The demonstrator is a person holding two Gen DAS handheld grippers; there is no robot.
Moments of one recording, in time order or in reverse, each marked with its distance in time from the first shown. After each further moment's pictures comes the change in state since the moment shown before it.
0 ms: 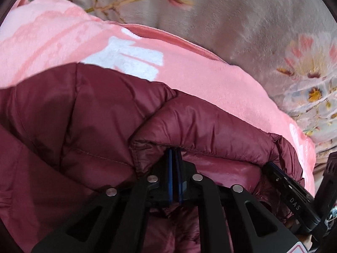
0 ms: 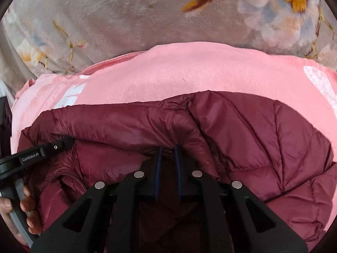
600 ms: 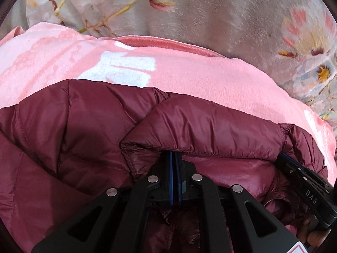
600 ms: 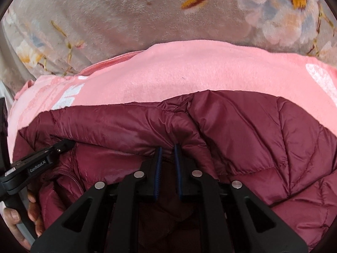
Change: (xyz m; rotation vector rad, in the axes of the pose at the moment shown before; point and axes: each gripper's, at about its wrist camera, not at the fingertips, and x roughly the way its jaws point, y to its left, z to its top) left arm 0.010 -0.021 -0.004 0.132 -0.058 0.132; right arm 0.005 -0.003 0.001 0.027 -0.006 0.030
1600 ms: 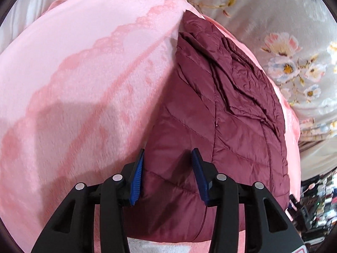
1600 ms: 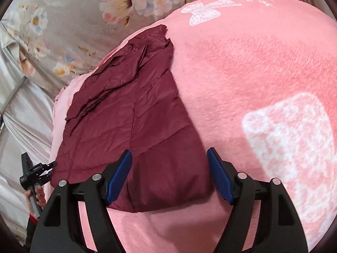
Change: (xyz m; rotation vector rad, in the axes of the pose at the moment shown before) left arm -0.276 0.187 -0.285 -0.303 0.132 -0.148; right arm -0.333 -0.113 -0.322 0.336 -0.005 0.067
